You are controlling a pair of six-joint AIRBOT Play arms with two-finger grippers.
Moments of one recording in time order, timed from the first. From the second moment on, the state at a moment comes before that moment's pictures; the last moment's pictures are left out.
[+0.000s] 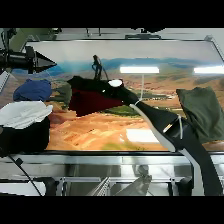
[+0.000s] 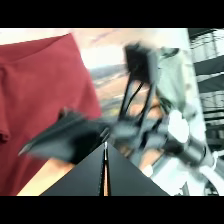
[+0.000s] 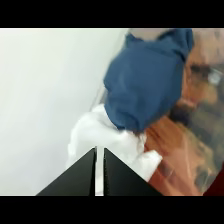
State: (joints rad) left arm 0.28 -1.60 1.69 0.49 -1.51 -1.18; right arm 0.64 -2.18 1.97 0.16 0.64 0.79
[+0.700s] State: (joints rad) left arm 0.26 -1.60 1.69 0.45 -1.58 -1.16; right arm 0.14 -1.99 1.97 -0.70 1.22 1.28
